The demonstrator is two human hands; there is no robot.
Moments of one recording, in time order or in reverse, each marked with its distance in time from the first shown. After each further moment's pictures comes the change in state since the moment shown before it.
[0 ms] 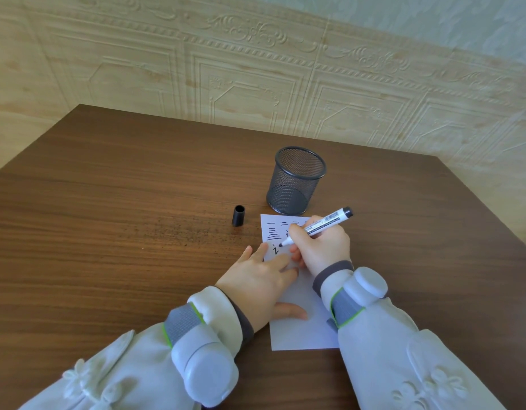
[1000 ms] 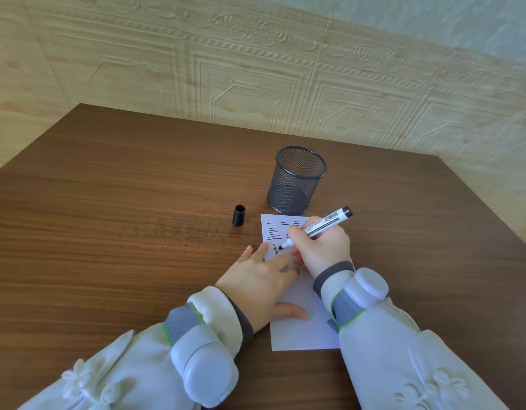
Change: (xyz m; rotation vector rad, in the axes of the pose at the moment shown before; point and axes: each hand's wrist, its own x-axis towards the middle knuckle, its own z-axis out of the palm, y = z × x) left_hand 0.000 0.000 0.000 0.000 0.008 0.008; right_hand -0.002 -0.001 -0.002 -0.052 -0.022 -0.030
